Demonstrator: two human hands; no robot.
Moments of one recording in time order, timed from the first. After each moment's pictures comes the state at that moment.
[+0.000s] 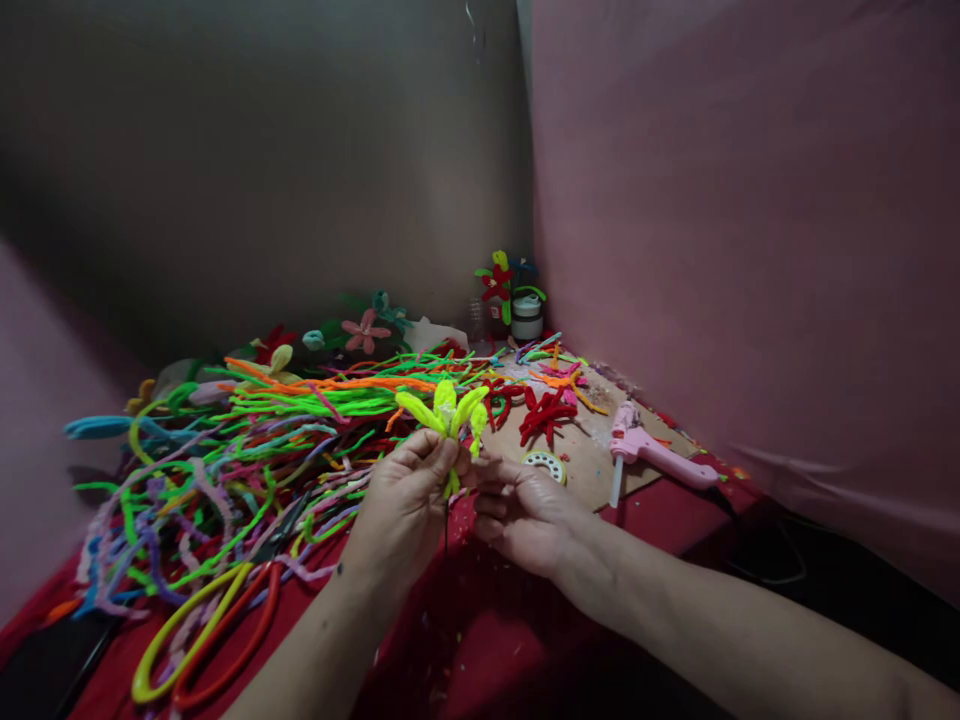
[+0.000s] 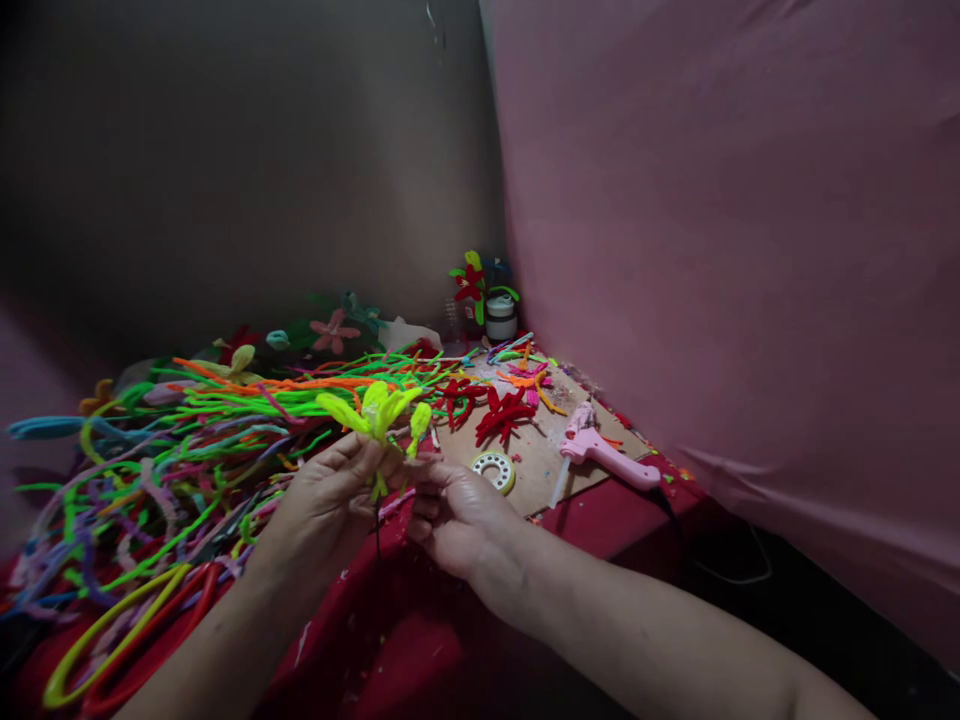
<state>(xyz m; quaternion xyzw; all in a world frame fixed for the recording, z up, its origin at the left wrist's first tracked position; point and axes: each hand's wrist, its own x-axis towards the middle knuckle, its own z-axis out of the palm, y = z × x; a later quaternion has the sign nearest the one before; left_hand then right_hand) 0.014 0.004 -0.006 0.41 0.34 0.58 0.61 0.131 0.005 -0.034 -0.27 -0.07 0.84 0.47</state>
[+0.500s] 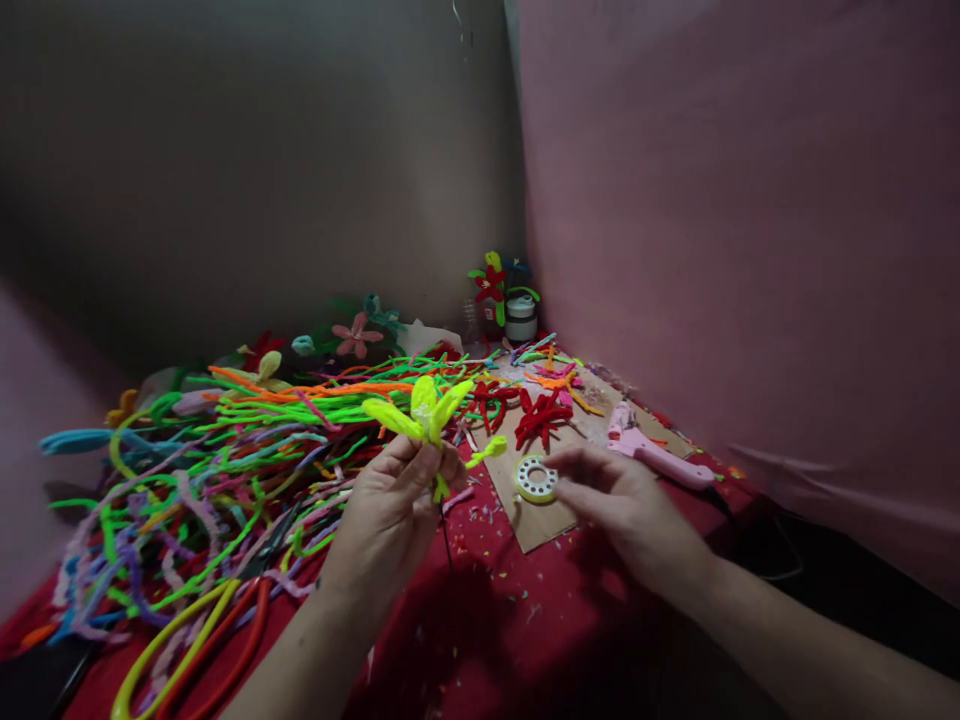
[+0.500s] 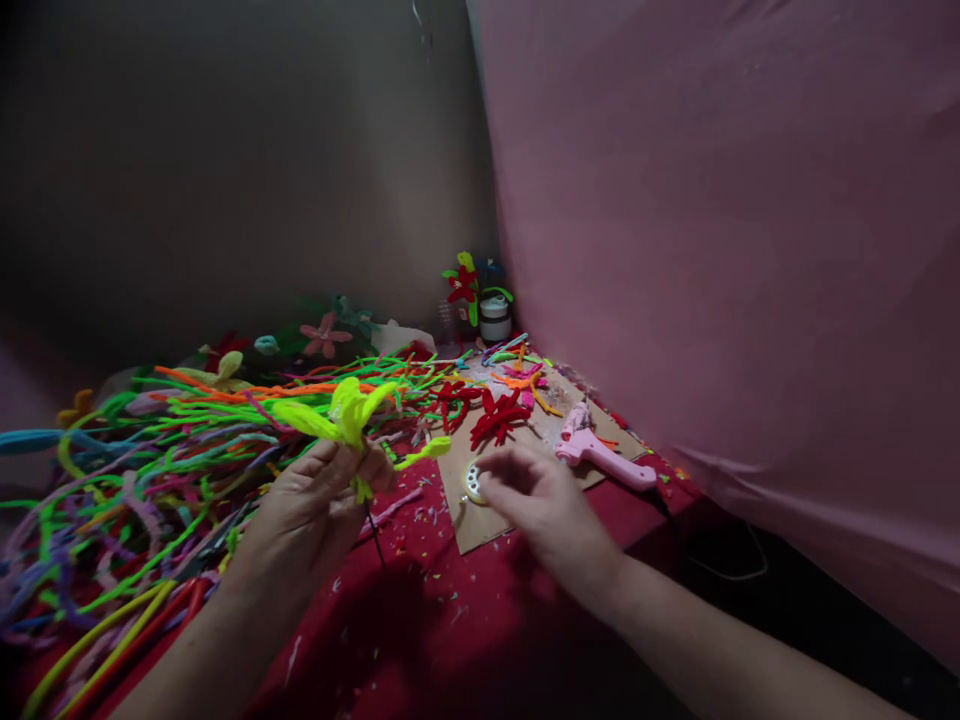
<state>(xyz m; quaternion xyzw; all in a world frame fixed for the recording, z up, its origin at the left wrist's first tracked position) 0.013 0.001 0.003 0.40 0.34 0.60 0.60 0.209 -0.021 -0.040 -0.44 -0.49 0.52 0.54</state>
